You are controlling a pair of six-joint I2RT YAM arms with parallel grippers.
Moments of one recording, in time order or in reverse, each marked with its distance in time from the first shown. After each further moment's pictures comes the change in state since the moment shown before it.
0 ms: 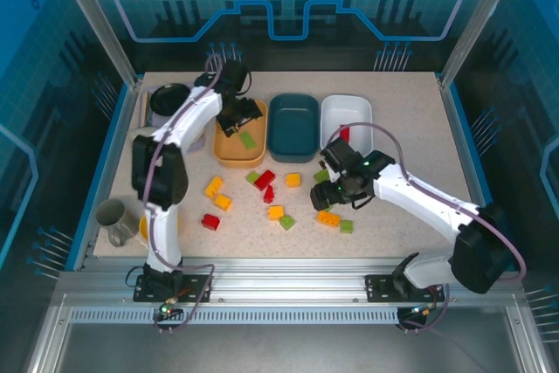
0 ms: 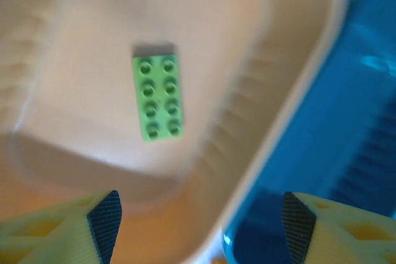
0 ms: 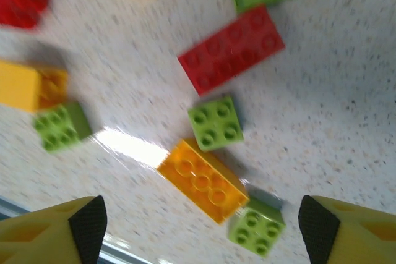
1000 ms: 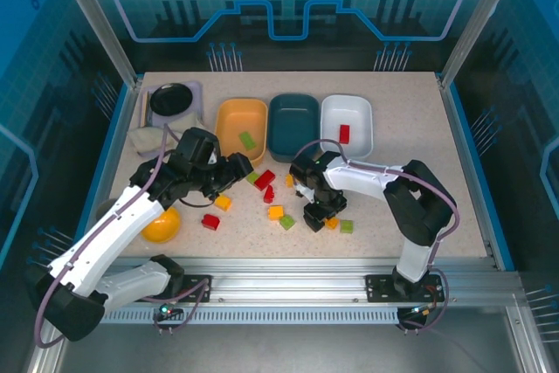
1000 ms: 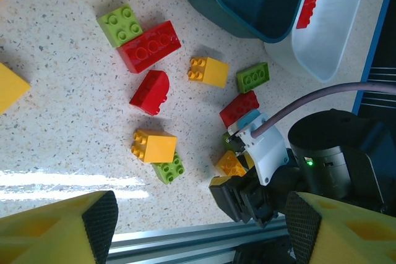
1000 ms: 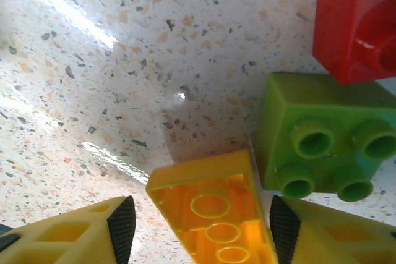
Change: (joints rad) left arm -0.223 -0.941 -0.811 0.154 0.094 -0.187; right arm 0.106 0.404 0.115 -0.101 -0.008 -0.237
